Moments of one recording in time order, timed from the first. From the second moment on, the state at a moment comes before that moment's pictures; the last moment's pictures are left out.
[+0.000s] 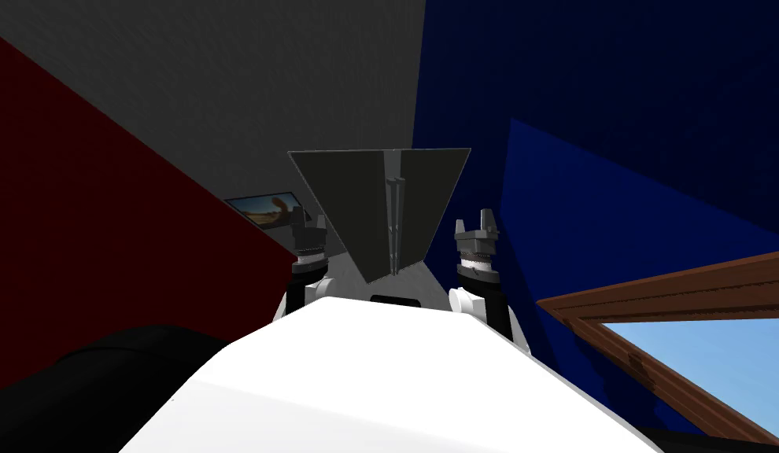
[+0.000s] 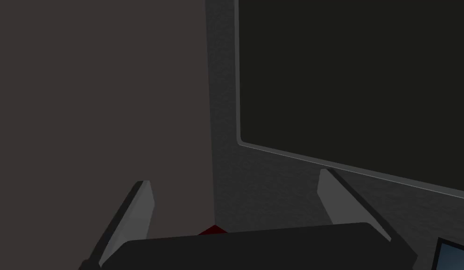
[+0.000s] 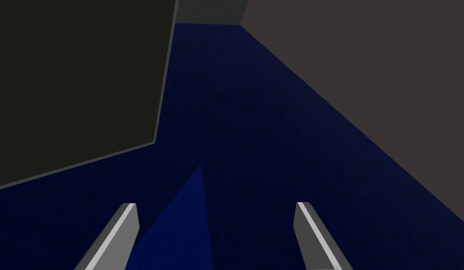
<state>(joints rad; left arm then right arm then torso) 0.52 0.02 0.07 -2.37 0.03 -0.50 -0.11 0.49 -0.02 0.07 -2.37 0.04 -0.35 -0.10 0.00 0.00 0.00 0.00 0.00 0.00</state>
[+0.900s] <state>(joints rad) 0.52 0.02 0.07 -2.37 0.03 -0.50 -0.11 0.49 -0.02 0.07 -2.37 0.04 -0.35 -0.10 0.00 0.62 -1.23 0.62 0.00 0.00</state>
